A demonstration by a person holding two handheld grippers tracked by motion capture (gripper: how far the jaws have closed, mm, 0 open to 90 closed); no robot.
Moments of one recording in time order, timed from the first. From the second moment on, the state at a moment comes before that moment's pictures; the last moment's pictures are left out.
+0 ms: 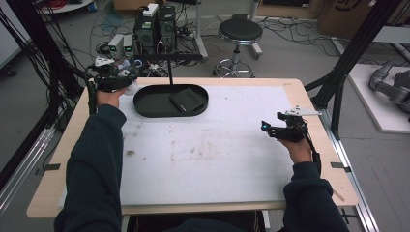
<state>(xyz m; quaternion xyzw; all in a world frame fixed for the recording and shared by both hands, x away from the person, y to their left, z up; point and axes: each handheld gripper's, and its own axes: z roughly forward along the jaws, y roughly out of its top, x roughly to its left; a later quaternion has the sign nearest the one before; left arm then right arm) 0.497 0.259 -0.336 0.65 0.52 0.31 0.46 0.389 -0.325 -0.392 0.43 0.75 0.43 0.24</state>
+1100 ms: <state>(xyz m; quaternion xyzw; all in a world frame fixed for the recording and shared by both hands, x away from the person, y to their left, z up) 0.410 0.260 -0.354 0.65 0.45 0.32 0.52 0.389 -0.317 -0.394 0.42 0.77 0.43 0.24</state>
